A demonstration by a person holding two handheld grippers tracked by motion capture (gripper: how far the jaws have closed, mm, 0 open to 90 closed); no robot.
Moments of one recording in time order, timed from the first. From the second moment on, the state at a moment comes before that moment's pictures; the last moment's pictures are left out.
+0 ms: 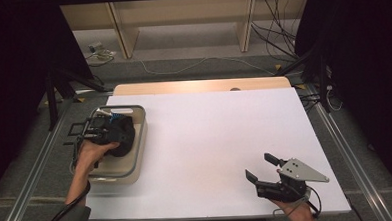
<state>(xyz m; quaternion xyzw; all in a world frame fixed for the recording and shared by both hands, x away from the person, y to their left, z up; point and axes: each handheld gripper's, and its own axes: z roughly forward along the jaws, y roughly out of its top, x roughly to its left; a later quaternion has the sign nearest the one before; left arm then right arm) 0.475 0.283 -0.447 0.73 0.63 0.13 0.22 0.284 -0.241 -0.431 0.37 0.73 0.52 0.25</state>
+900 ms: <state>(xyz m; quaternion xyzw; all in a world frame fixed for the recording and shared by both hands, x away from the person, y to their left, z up) 0.478 0.279 -0.464 0.76 0.61 0.14 0.18 0.284 -0.241 -0.431 0.36 0.73 0.52 0.24</state>
